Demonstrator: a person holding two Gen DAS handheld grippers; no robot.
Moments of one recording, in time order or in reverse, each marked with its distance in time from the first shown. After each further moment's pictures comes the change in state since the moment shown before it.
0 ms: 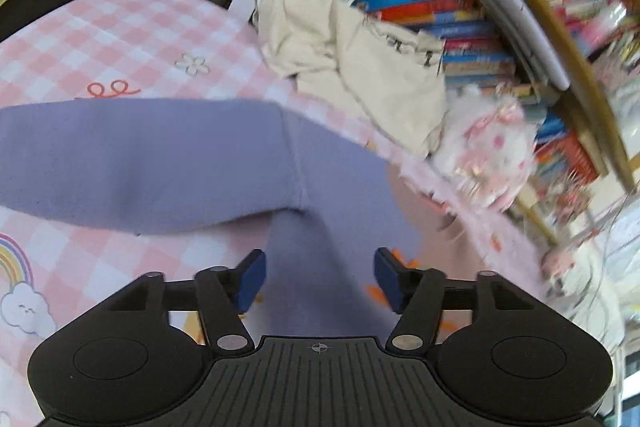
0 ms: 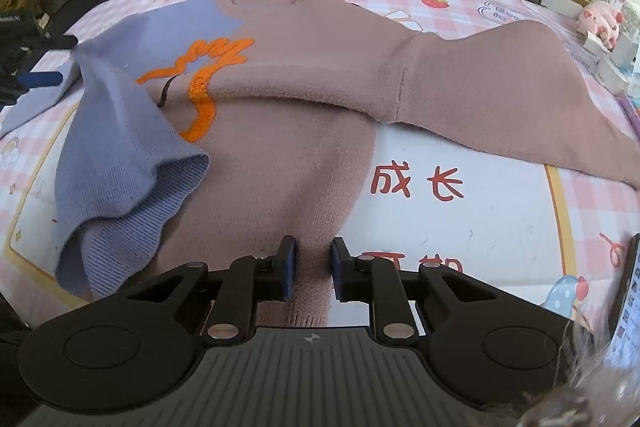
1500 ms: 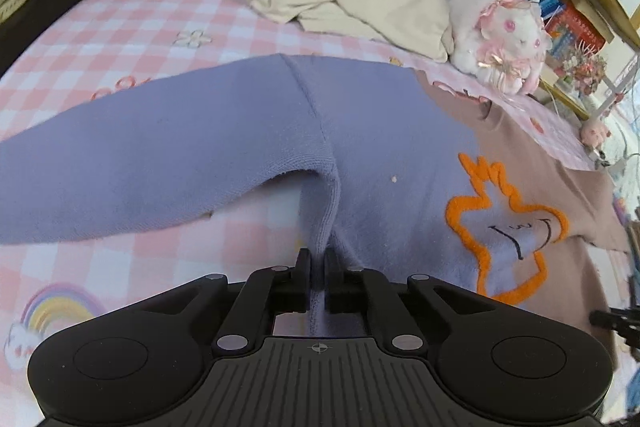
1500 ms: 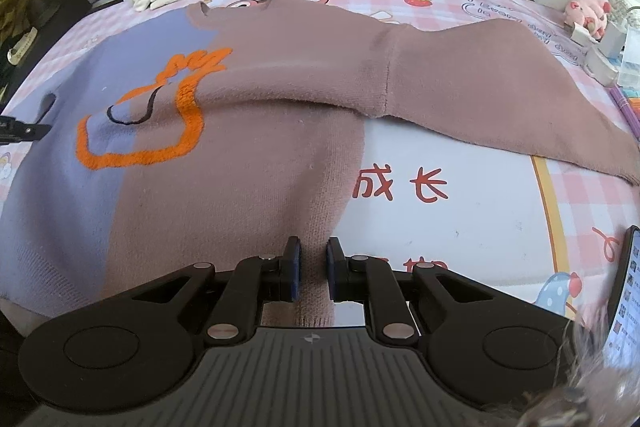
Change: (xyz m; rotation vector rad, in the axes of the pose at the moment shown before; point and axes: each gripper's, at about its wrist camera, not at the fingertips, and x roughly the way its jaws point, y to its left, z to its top) left arm 0.020 0.032 -0.019 0.349 0.148 0.091; right arm -0.002 -0.005 0.000 0.033 -0.025 -0.032
